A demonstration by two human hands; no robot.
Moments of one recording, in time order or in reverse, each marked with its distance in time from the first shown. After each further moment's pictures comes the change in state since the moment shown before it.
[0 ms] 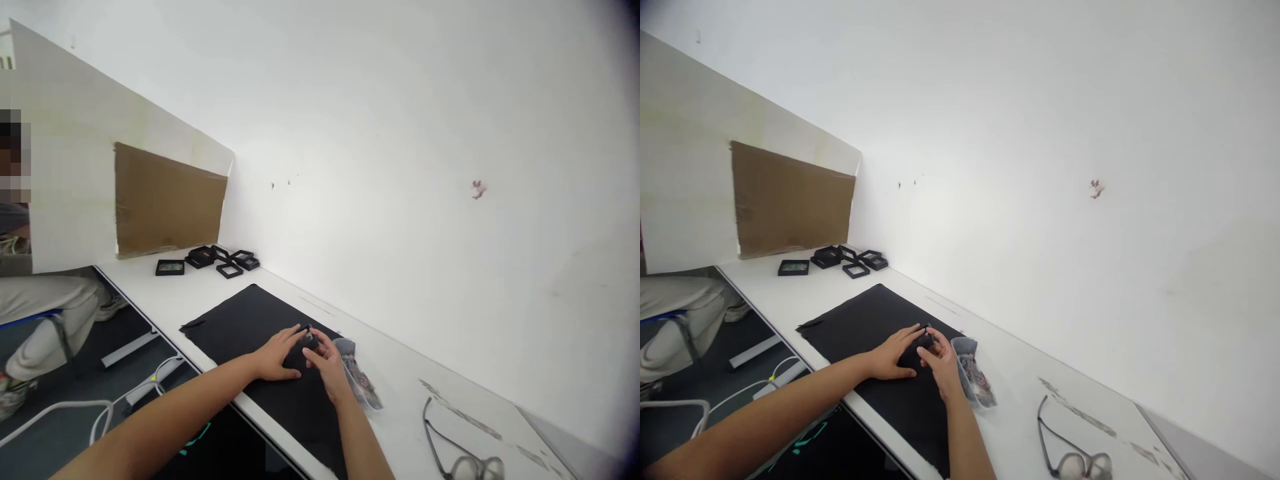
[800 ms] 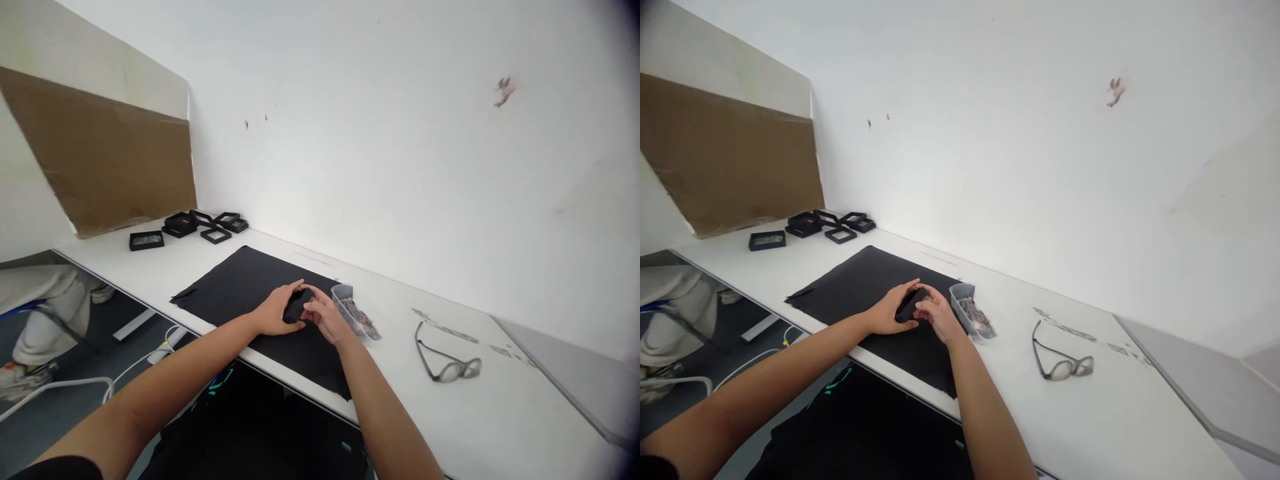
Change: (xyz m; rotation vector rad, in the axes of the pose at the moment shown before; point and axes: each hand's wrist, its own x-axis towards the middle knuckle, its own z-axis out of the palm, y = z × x) left_hand -0.002 0.017 -0.010 -0.097 0.116 0.154; right_hand -0.009 -0.018 0.013 0.262 -0.073 0.177
